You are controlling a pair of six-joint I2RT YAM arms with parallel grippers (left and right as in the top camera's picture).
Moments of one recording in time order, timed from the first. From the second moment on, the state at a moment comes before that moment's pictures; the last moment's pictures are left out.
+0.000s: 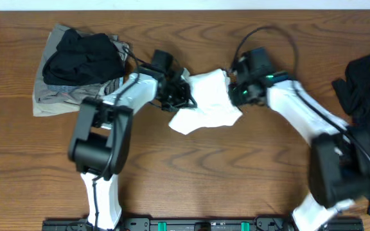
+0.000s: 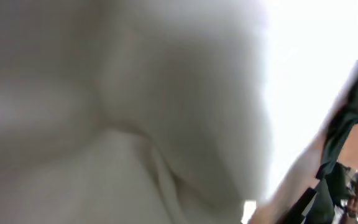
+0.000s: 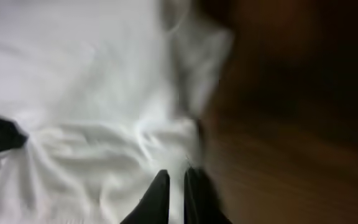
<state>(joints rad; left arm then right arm) -0.29 2.07 1.37 -0.58 0.69 -0.37 0.28 1.80 1.24 -0.54 -0.18 0.09</state>
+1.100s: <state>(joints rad) 0.41 2.12 1.53 -0.51 0.58 -0.35 0.29 1.47 1.25 -0.52 -0.17 0.14</state>
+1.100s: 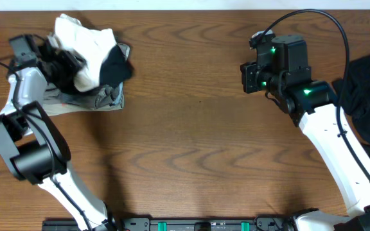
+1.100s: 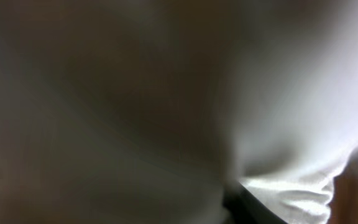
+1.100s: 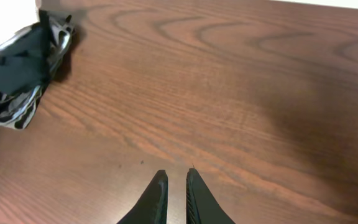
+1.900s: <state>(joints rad) 0.46 1.39 1.52 -0.92 0.63 -0.10 0.32 1.45 1.25 -0.54 -0.18 0.14</state>
